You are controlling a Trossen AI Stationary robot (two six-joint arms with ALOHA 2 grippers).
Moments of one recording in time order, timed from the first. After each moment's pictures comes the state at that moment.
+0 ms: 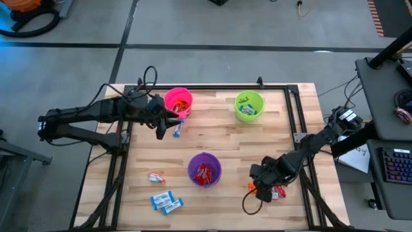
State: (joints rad) left arm 0.11 0.97 1.04 -0.54 -0.02 -0.36; right arm 0.60 1.51 0.95 -0.75 -0.01 0.95
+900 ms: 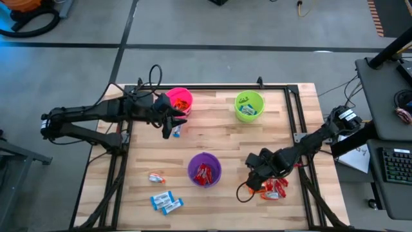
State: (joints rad) left arm 0.11 1.04 1.07 -0.44 -0.02 -0.32; right arm 0.51 1.51 0.88 -0.65 0.18 1.02
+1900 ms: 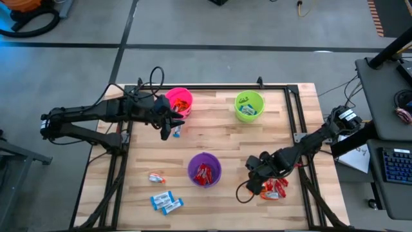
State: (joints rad) left arm 0.11 1.04 1.07 -0.51 -0.02 -0.30; right arm 0.51 1.50 0.90 -0.64 0.01 1.13
